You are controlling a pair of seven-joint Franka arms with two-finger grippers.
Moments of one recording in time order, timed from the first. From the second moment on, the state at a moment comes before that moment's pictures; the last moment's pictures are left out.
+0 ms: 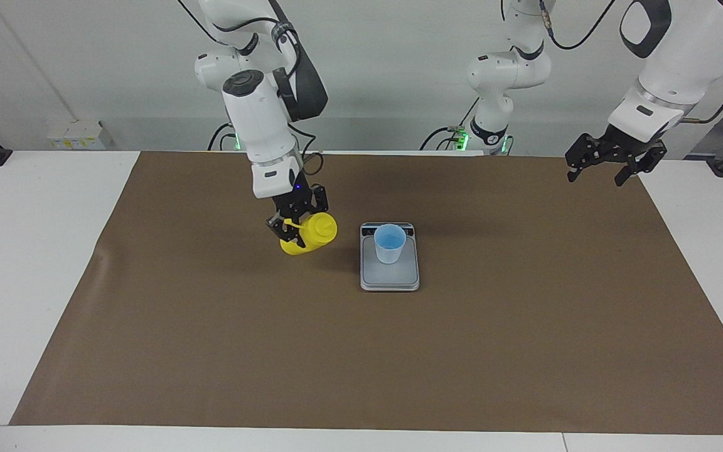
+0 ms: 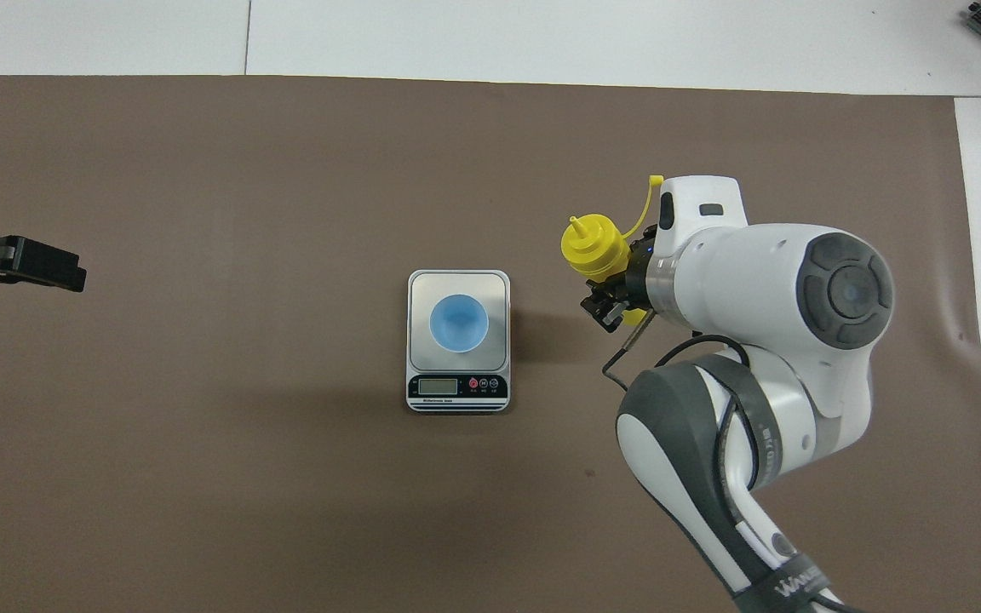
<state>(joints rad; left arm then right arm) 0.07 0.00 -0.13 -1.58 -0.03 1.57 0.09 0.34 0.07 0.03 -1.97 0.10 2.35 -0.54</state>
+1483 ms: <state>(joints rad) 0.07 0.00 -0.12 -1.58 -0.03 1.57 0.09 0.54 0.24 0.04 -1.90 -0.85 2.35 -0.53</state>
